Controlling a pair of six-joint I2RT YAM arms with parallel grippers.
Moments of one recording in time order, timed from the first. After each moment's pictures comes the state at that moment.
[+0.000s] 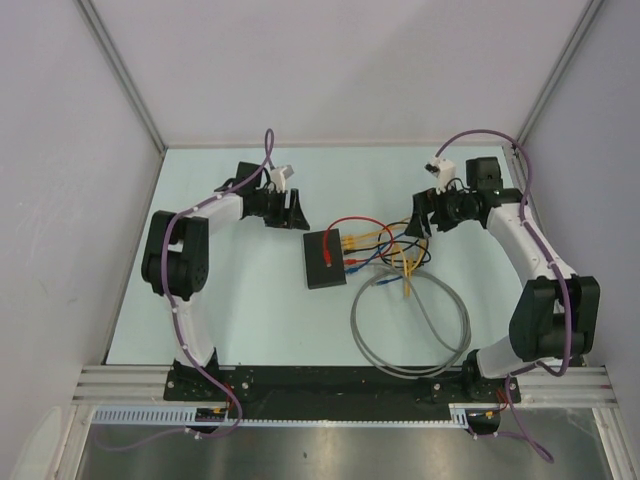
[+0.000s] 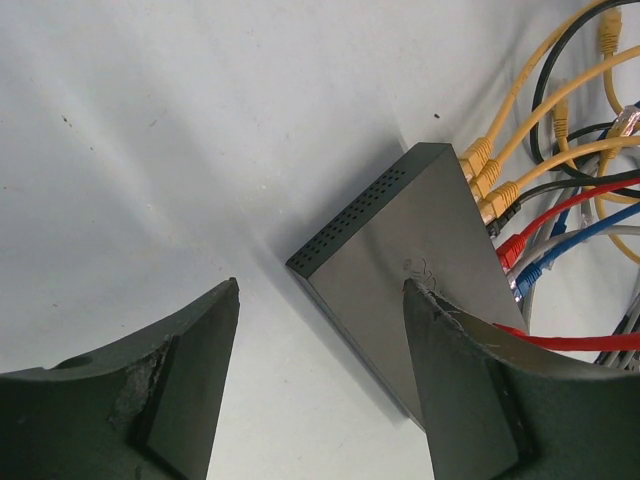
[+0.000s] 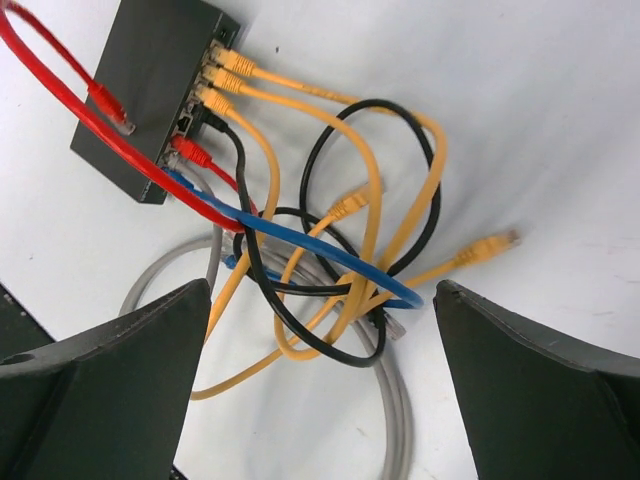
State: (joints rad) left arm -0.22 1.97 1.33 -0.30 0.65 -0.11; right arm 0.07 1.50 1.22 -0.65 -0.61 -0.26
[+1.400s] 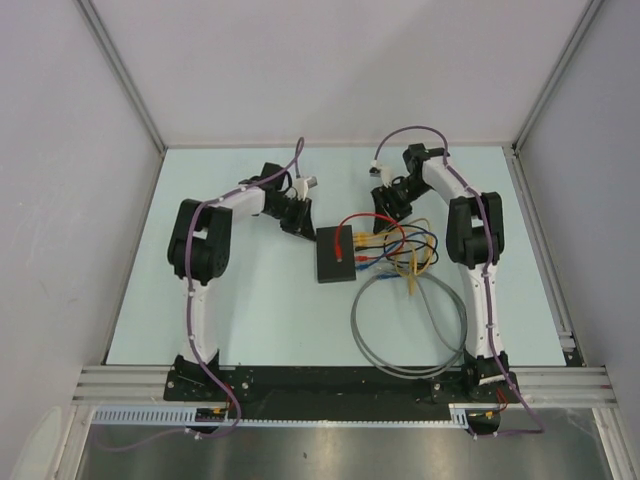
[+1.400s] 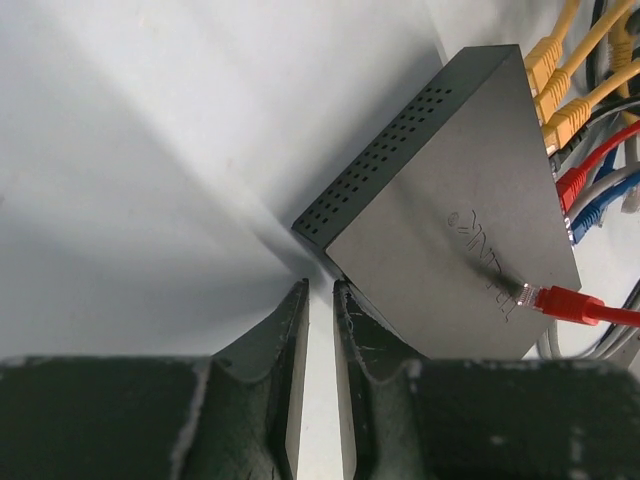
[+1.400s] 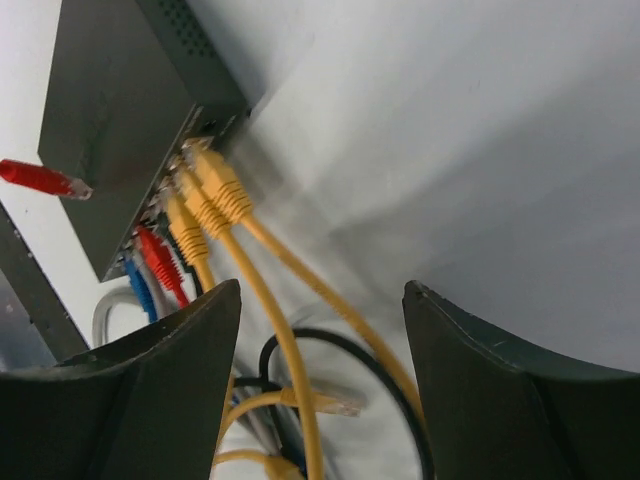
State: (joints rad) left arm -0.29 2.17 1.52 -0.51 0.69 0.04; right arm 0.21 2.44 2.10 -1.13 -0.74 -0.50
